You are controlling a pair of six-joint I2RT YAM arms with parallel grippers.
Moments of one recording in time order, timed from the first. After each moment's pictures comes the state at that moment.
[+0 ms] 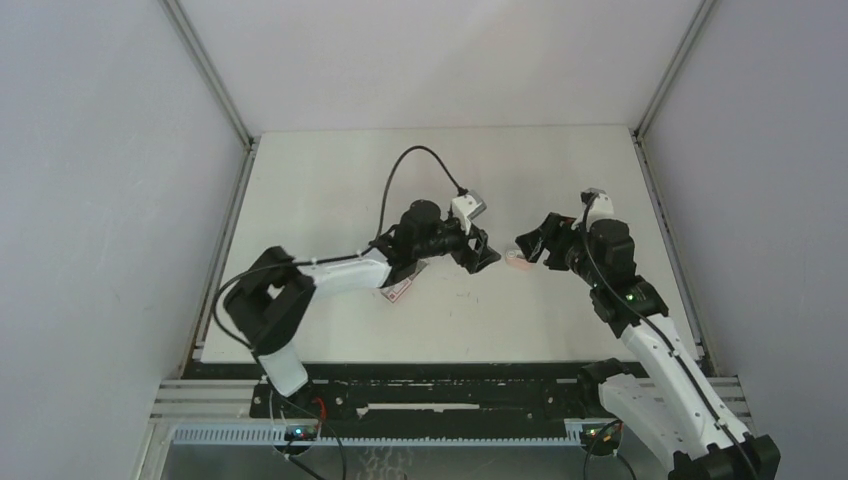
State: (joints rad) left arm -0.81 1.66 0.97 0.41 0.32 -0.15; right arm 0.26 0.80 0.67 -0.31 -0.15 0.50
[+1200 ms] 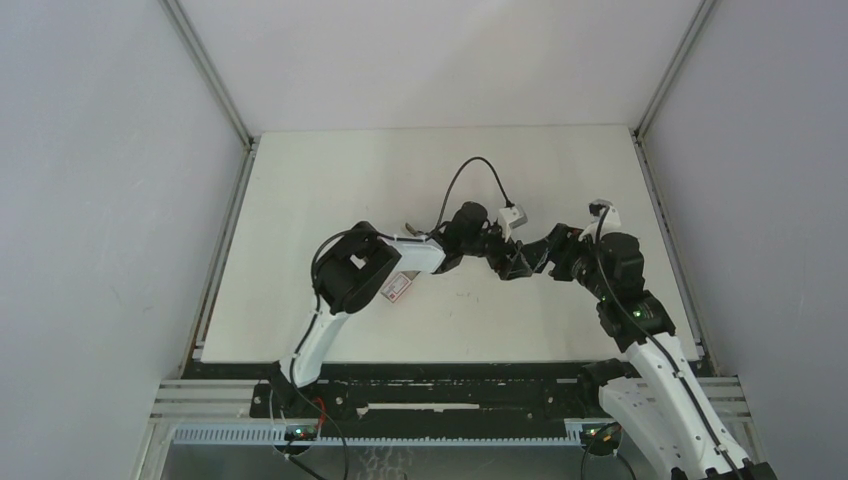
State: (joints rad) left arm -0.84 2.30 1.44 0.46 0.61 -0.15; right arm 0.22 0.65 0.61 -0.35 -0.23 0.54
